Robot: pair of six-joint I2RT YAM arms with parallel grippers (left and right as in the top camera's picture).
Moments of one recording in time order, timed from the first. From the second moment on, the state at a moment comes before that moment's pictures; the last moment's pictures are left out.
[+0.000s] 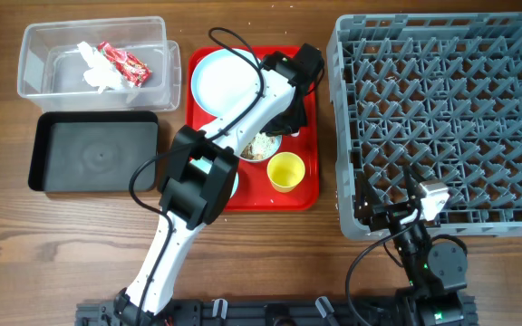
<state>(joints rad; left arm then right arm) -0.63 2.42 2.10 -1.22 -0.03 -0.76 0.17 0.03 0.01 0.00 -0.08 0.26</state>
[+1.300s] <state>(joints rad) 0.75 1.96 1.24 -0.97 1.33 0.14 0.17 0.03 0.01 0.00 -0.09 0.26</state>
